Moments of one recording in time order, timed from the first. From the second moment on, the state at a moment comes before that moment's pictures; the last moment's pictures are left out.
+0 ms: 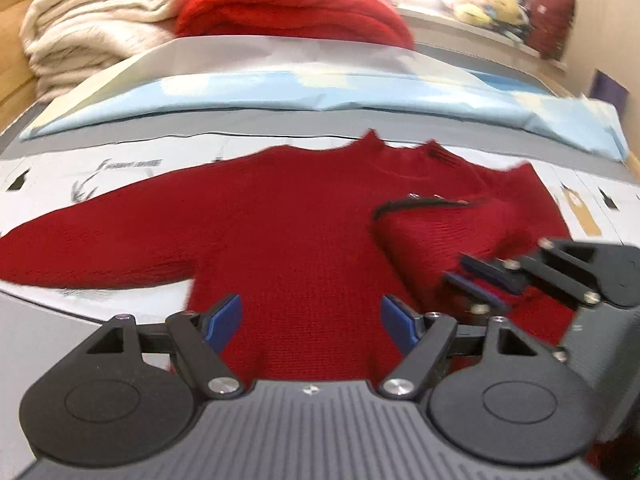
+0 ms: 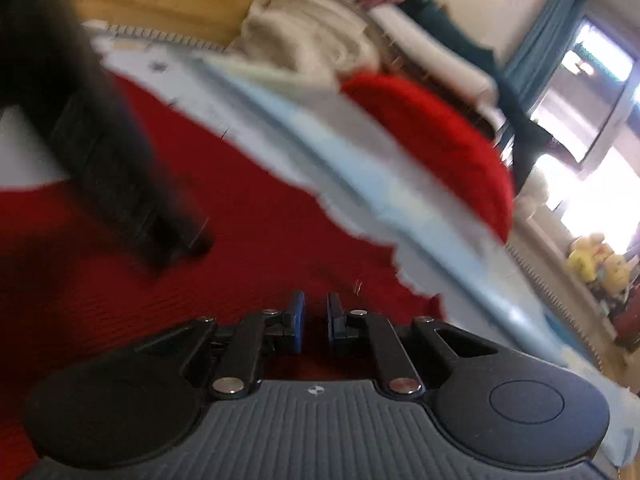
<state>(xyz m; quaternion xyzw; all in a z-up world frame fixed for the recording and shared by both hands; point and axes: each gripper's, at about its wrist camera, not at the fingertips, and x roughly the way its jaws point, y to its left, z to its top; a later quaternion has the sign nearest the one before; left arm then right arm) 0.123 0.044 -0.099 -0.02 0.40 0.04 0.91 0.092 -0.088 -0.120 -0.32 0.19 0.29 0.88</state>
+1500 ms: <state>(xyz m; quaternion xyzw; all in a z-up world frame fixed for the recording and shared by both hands) 0.137 0.188 -0.119 -0.35 0.46 0.05 0.82 0.126 -0.195 -0.122 0.33 0.45 -0.02 0.83</state>
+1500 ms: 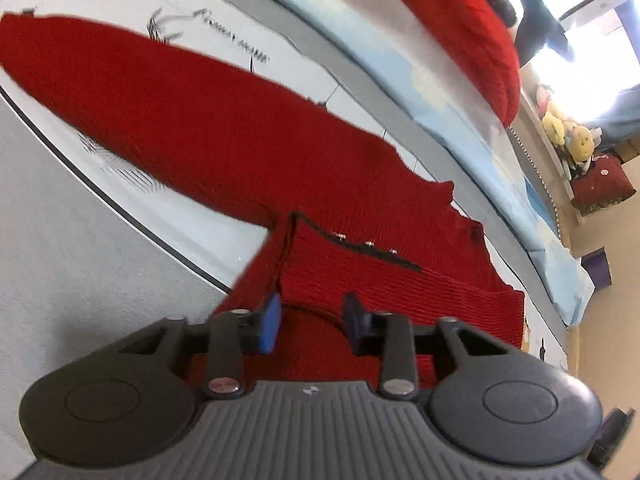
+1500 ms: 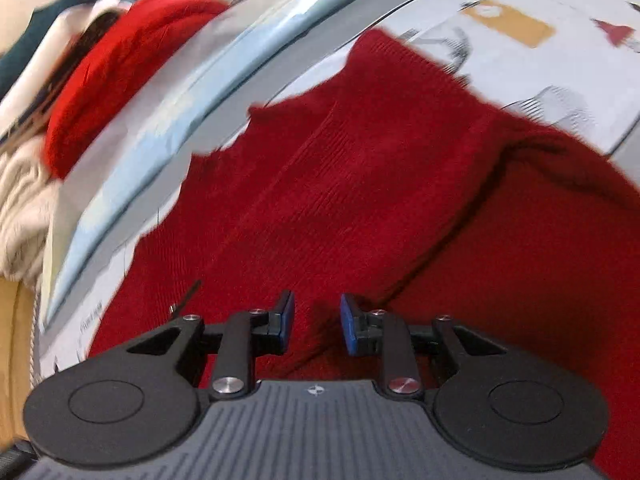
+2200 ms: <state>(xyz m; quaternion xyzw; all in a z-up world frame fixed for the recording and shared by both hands) 0.169 0.157 -0.172 -0.39 0.46 0.10 0.79 0.146 -0.242 -0.123 0.28 0.45 0.01 0.85</state>
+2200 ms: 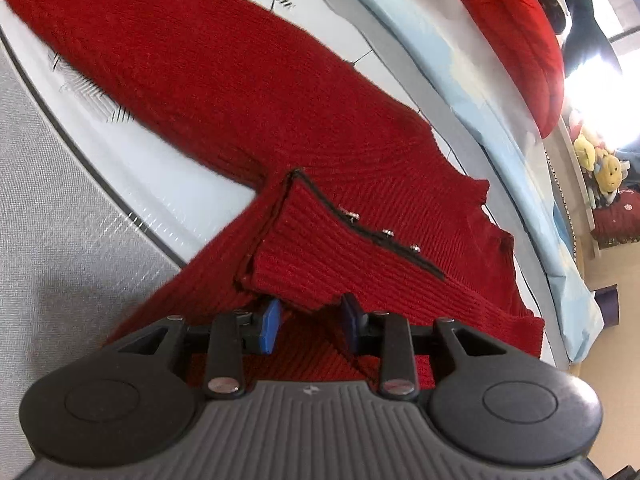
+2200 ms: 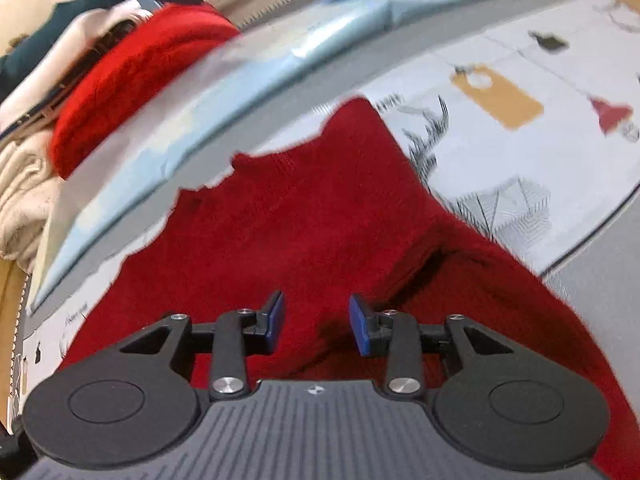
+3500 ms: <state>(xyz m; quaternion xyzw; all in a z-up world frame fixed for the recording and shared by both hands) 0.175 0.217 -0.137 -0.31 0.39 0.20 0.85 0.177 -0.200 -0.145 0.23 0.47 0.02 0.85</state>
